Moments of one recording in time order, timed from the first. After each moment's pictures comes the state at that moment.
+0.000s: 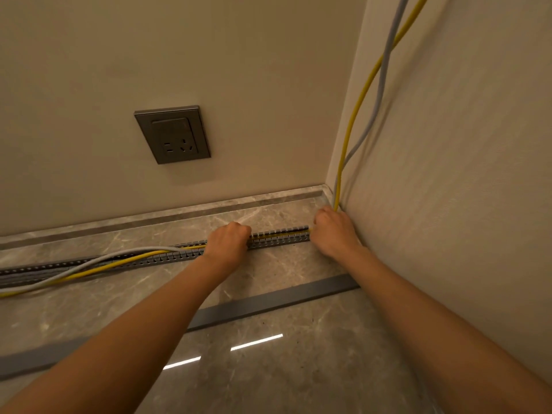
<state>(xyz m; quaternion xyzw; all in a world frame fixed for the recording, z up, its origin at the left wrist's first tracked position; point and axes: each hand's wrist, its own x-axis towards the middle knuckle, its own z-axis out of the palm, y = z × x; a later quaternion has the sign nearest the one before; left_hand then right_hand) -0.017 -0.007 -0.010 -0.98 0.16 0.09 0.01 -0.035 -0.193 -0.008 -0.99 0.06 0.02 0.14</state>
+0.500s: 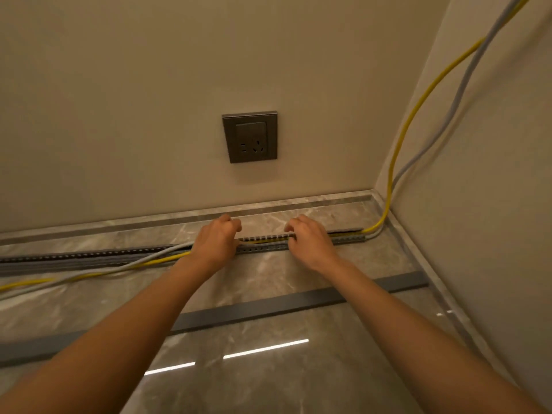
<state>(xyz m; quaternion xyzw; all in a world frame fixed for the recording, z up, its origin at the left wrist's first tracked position) -0.022 0.123 0.002 -0.99 0.12 0.05 -0.07 -0.043 -0.055 -0.007 -0.97 -0.06 -0.01 0.23</state>
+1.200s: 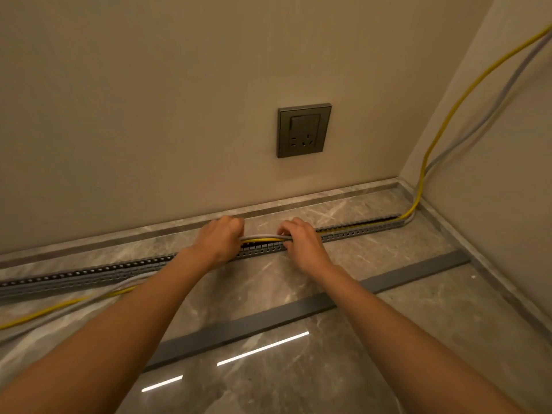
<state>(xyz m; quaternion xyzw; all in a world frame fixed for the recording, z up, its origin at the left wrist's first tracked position) 0.007 0.222 0.002 -0.98 0.18 0.08 -0.05 -0.040 0.065 -0.021 -0.96 0.01 -0.03 0.27</state>
